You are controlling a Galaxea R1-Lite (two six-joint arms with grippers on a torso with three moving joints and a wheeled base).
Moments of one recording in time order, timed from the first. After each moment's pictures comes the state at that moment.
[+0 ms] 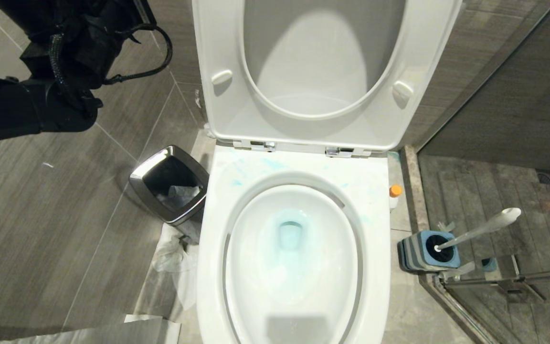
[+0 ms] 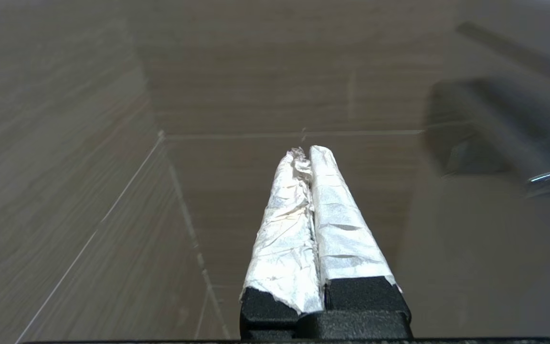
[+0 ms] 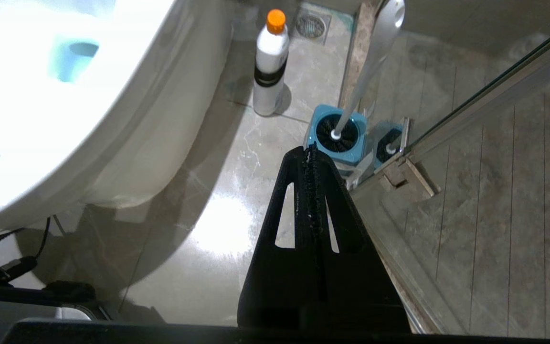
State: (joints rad) left arm -0.18 2.03 -1.93 -0.81 -0.01 0.13; right arm -0.01 0.00 0.00 -0.02 0.03 -0.08
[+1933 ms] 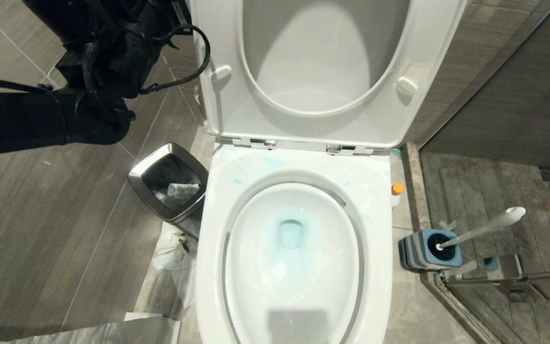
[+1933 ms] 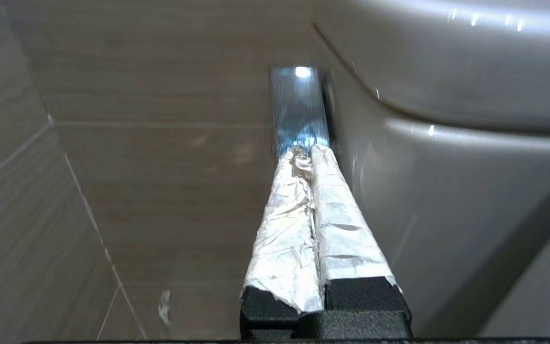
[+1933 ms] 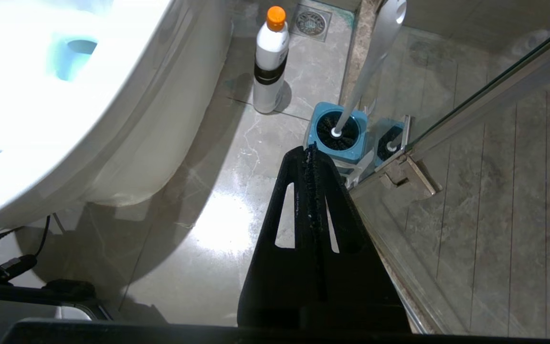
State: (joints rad) left arm -0.34 2.03 -1.81 -0.84 0.02 0.11; right arm -0.01 0.00 0.00 -0.02 0.03 -0.08
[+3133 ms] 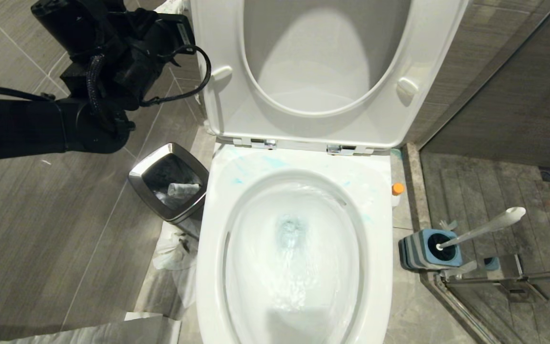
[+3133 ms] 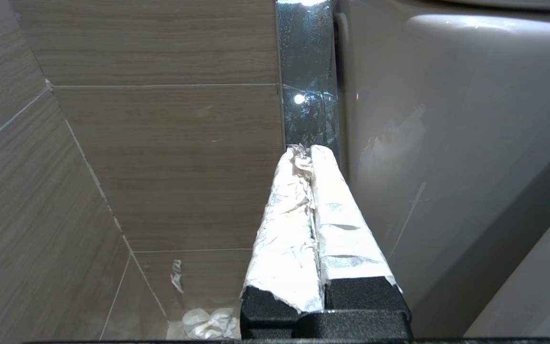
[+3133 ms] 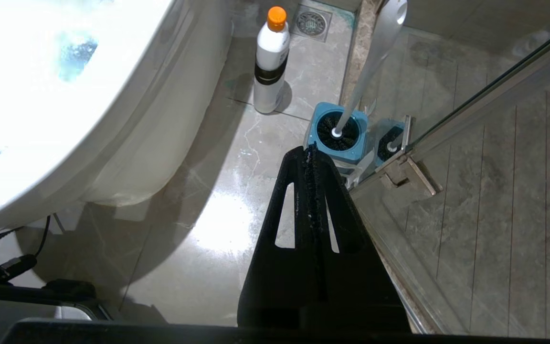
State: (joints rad) left arm -0.34 2.01 -1.75 -0.82 0.02 0.14; right arm -0.01 0.00 0.00 -0.02 0.03 -0.08
